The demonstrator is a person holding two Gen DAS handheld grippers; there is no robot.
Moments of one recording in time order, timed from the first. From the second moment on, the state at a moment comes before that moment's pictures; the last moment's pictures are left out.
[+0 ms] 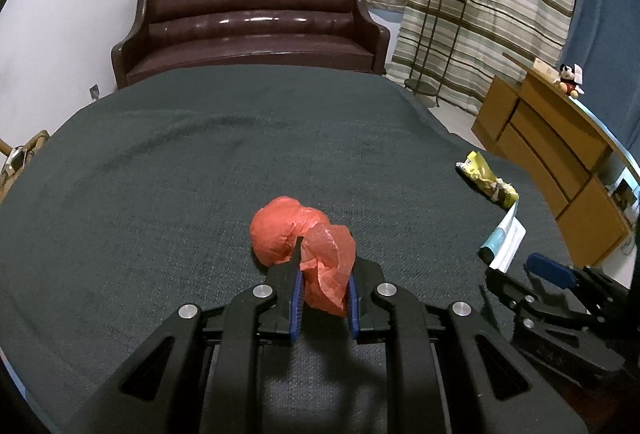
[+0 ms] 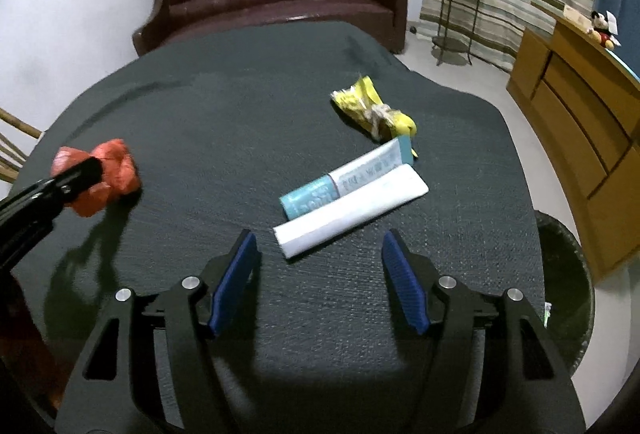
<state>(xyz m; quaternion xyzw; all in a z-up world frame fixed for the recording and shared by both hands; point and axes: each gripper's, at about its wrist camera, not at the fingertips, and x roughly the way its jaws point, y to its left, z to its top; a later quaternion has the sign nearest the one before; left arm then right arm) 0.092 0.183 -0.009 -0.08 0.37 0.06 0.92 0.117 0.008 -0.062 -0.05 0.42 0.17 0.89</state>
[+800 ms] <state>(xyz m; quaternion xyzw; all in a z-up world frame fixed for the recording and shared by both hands) 0.088 0.183 -0.014 -0.09 0.38 0.03 0.92 0.115 -0.047 -0.059 -0.03 0.42 0.12 0.90</state>
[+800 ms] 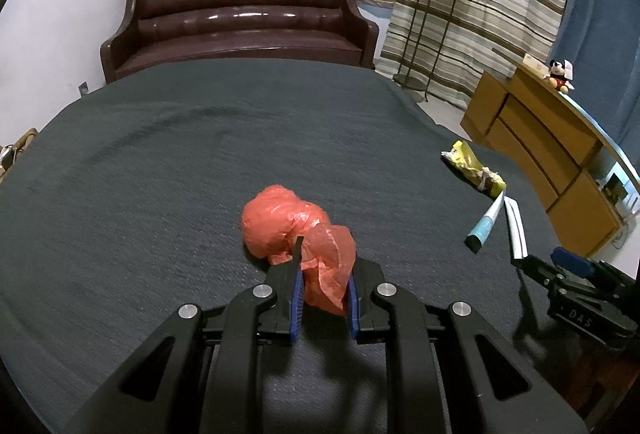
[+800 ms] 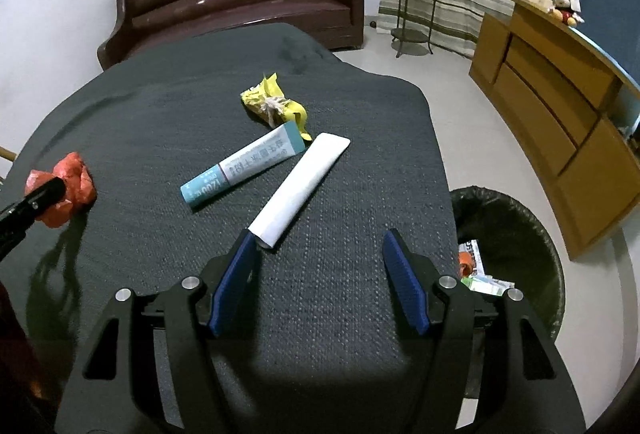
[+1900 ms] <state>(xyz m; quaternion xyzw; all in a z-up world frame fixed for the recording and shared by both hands) 0.100 0.197 -0.026 -0.13 0.41 0.04 0.90 0.136 -0.038 -0.061 -0.03 0.42 0.11 0.90</state>
